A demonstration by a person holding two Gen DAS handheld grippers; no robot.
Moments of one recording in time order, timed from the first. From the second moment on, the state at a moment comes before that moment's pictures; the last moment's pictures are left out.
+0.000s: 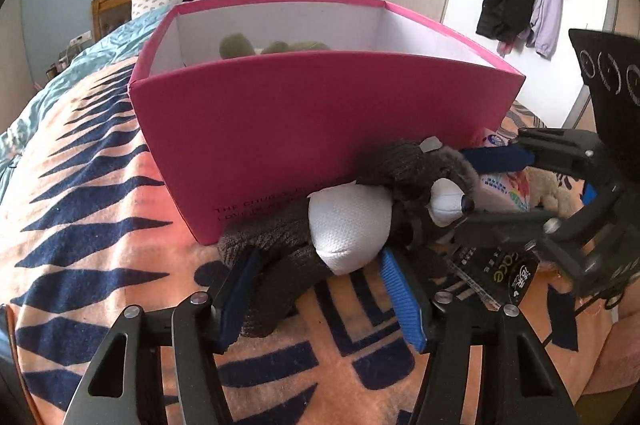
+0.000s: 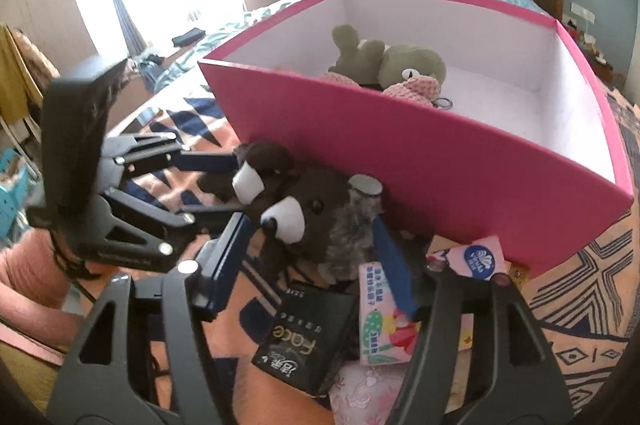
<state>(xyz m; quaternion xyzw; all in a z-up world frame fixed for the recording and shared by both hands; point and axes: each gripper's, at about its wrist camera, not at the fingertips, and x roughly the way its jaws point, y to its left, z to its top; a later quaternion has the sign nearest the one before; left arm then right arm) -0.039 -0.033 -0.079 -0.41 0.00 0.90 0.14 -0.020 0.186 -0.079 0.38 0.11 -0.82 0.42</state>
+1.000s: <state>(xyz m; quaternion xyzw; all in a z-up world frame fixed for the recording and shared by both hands) -0.013 -0.012 0.014 -0.32 0.03 0.92 0.20 -0.015 0.213 -0.026 0.34 0.05 -0.82 0.45</state>
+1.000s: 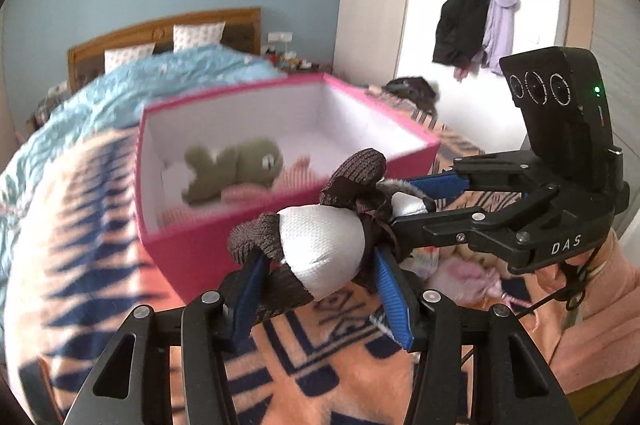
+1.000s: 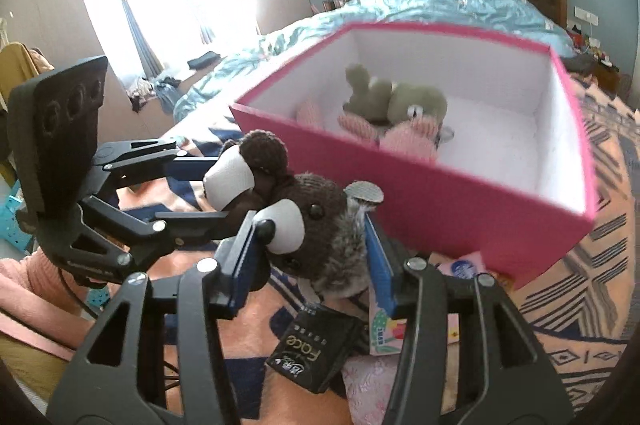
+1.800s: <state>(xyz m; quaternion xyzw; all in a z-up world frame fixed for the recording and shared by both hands) -0.172 -0.043 0.054 -0.33 0.03 0.94 0.10 -0.151 0.157 0.041 0.31 0.07 -0.85 0.43</state>
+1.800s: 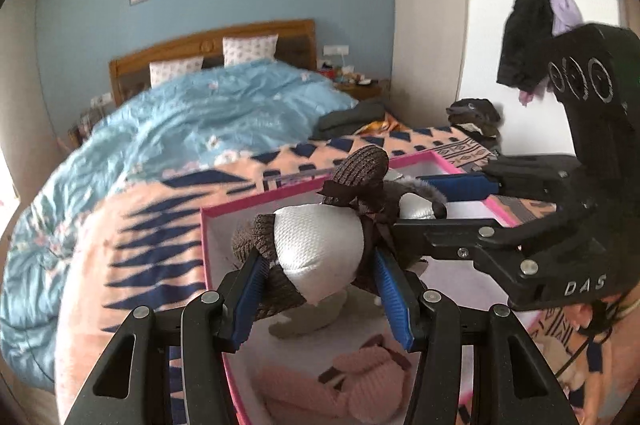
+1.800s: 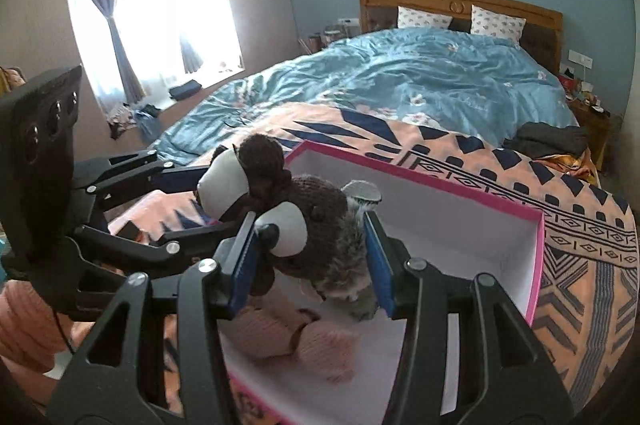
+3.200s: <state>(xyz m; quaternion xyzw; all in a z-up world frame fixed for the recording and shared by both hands) -0.055 0.006 0.050 -0.29 0.01 0.93 0.20 -0.064 0.261 0.024 0.32 0.02 -0.84 0.44</state>
